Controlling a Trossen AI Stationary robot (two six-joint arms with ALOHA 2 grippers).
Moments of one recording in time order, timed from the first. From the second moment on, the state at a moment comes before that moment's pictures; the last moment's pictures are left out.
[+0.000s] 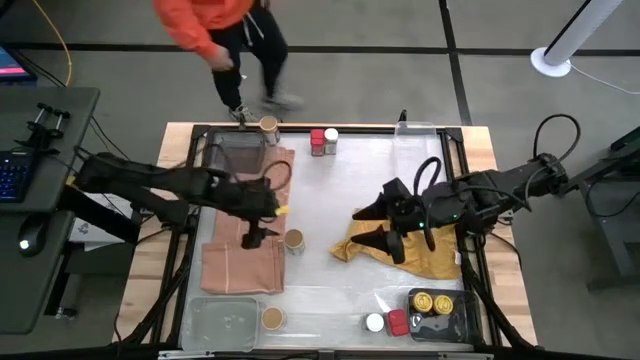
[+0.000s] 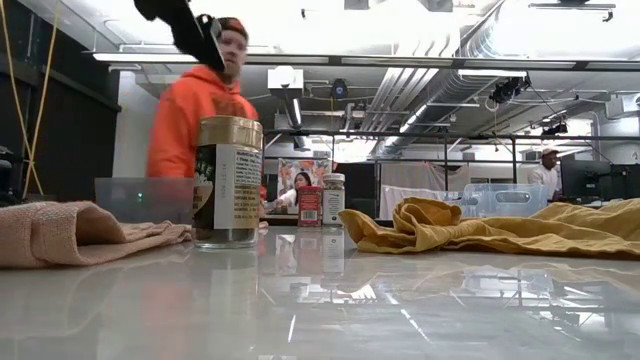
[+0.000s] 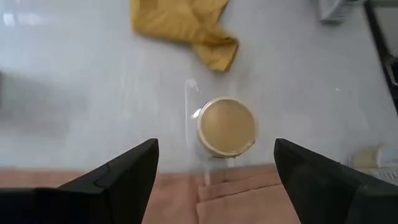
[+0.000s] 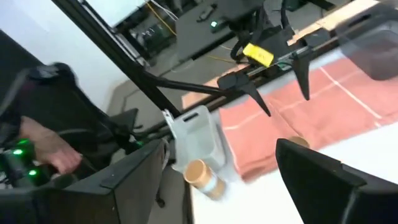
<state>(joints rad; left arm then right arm) -0.14 1.25 1.09 -0.76 -0.06 -0.09 0.41 1.35 1.55 -0.57 0.28 0.68</state>
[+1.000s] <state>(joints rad) -0.11 1.51 1.22 -0.76 0.02 -0.18 0.47 1.35 1.55 -0.74 0.33 0.72</state>
